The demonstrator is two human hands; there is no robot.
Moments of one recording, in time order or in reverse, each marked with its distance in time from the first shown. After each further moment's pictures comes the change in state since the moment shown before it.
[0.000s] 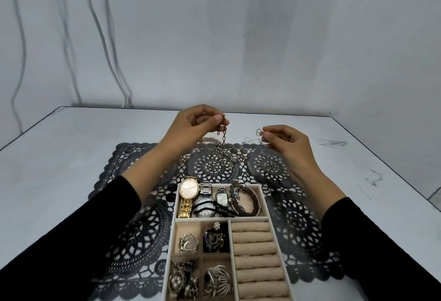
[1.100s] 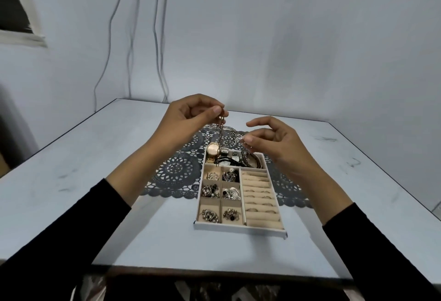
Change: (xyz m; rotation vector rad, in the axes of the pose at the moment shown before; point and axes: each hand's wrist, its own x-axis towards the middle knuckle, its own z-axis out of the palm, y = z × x) left_hand -0.166 0.111 0.004 0.031 0.108 0.186; right_hand -0.166 -0.089 0.034 0.015 -0.460 -0.097
